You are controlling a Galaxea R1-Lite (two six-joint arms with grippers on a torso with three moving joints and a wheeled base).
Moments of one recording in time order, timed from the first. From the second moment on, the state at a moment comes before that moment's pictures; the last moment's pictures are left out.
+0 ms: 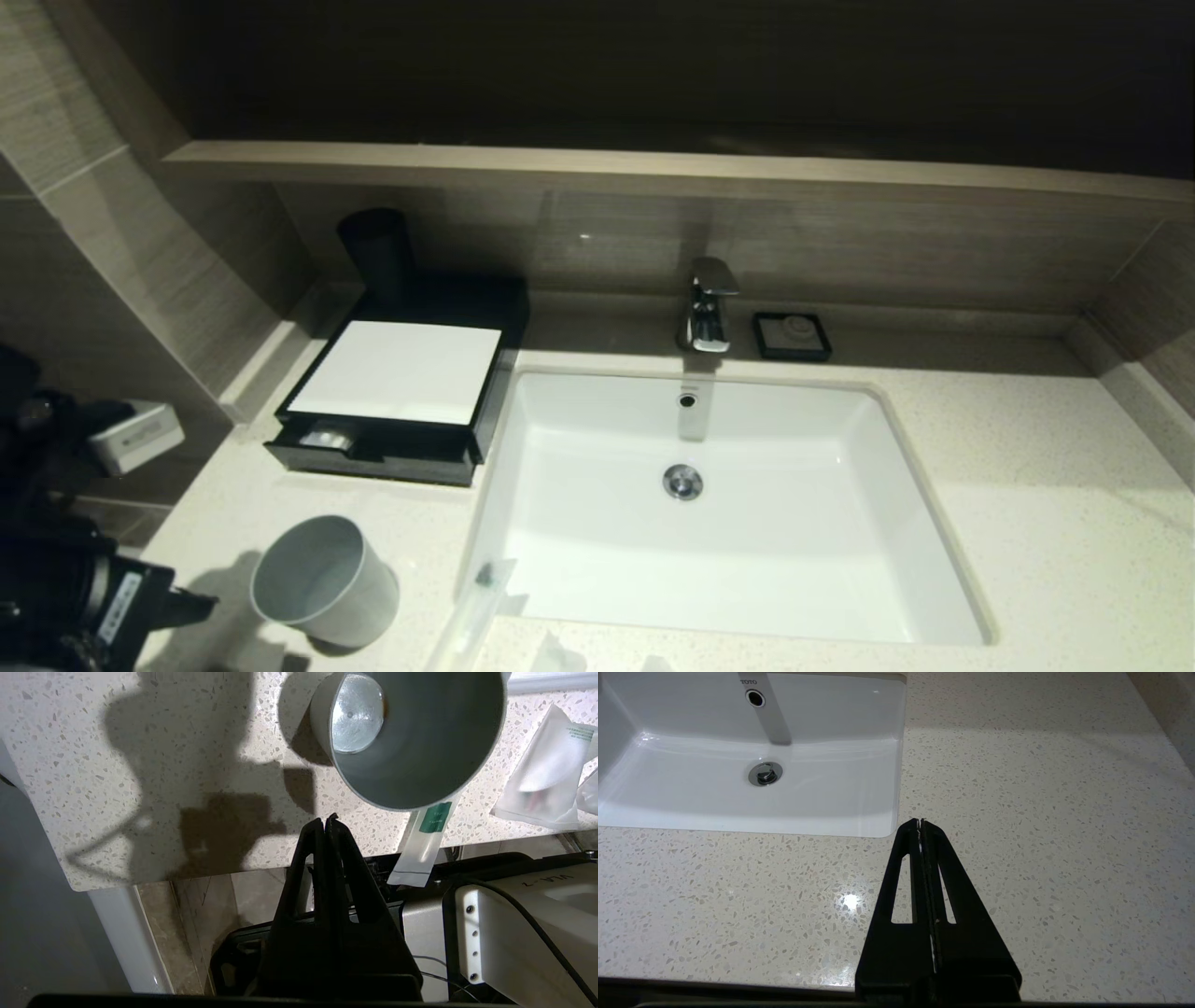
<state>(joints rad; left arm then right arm) -0.12 1.21 -0.91 0.71 -0.15 0.04 0.00 0.00 0.00 0.01 -0.01 0.00</state>
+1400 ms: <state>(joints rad) -0.16 1.41 -1.01 0.68 -0.10 0.04 0.00 0.00 0.00 0.01 -0.01 0.00</state>
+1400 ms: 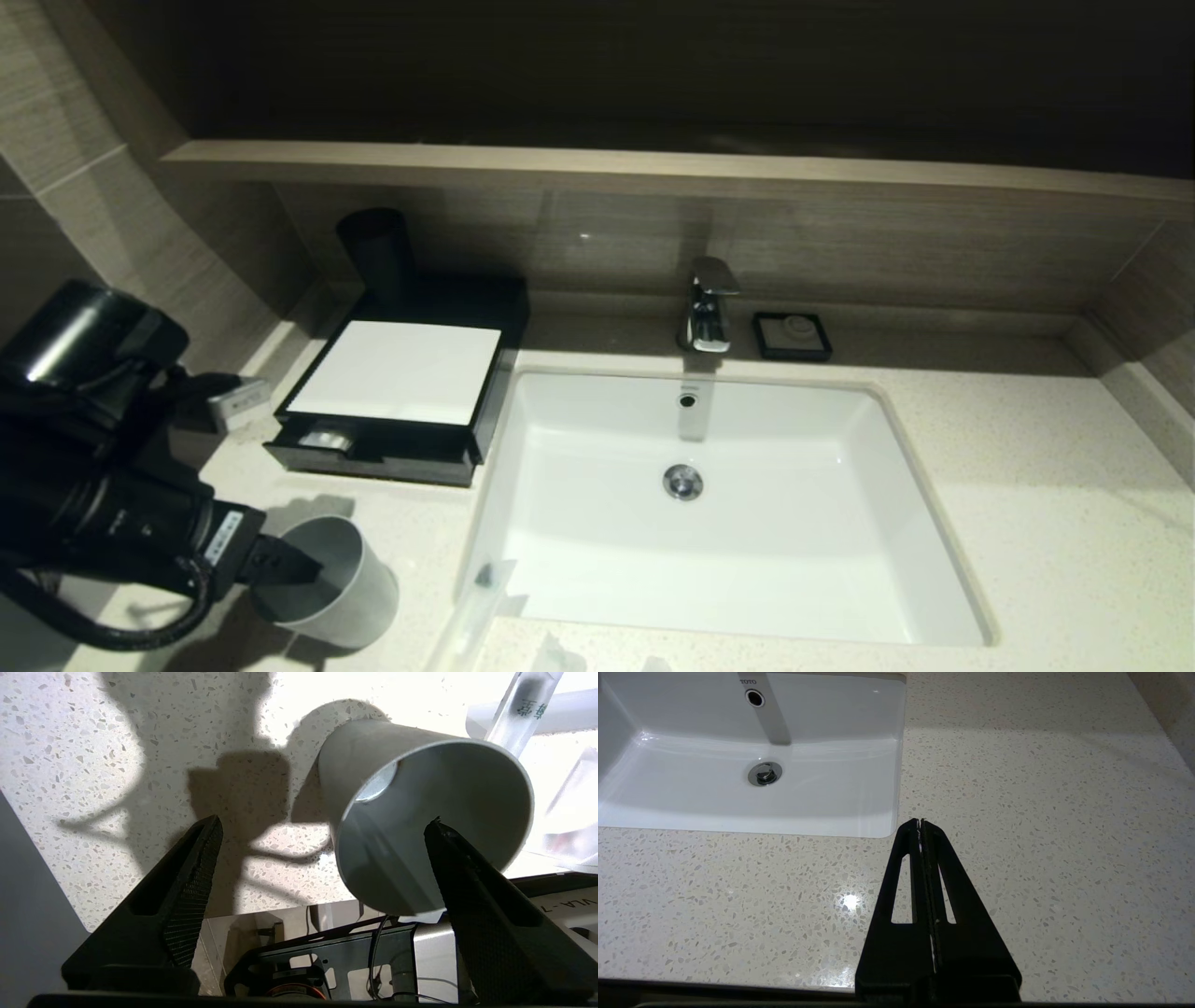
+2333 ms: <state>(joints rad) -0.16 1.52 -1.02 0.63 -0.10 0.04 0.00 0.00 0.00 0.01 -0.01 0.00</state>
